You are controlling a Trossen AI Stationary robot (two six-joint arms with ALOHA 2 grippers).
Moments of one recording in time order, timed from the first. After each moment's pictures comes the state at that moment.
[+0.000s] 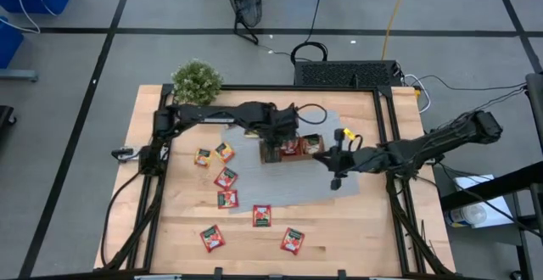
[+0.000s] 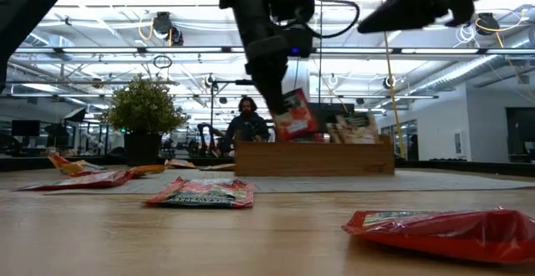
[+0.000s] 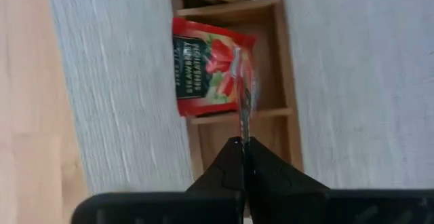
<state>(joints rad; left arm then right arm) 0.17 2.07 1.81 -0.95 0.02 0.18 0.28 1.00 0.59 0.01 0.50 -0.33</state>
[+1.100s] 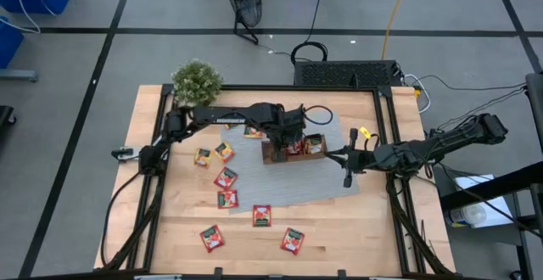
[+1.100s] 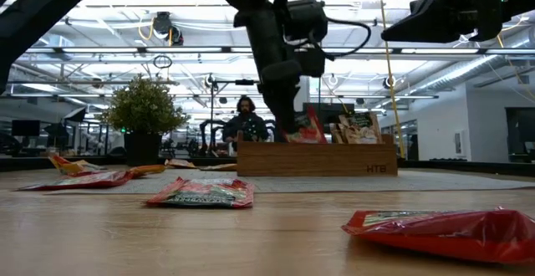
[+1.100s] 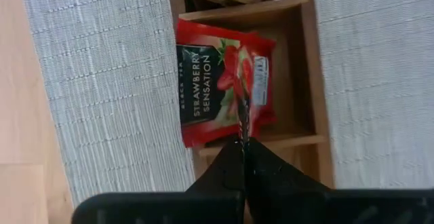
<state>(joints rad) 0.18 2.21 1.90 -0.96 0.03 0.20 0.28 0.75 0.36 0.14 0.50 -0.32</state>
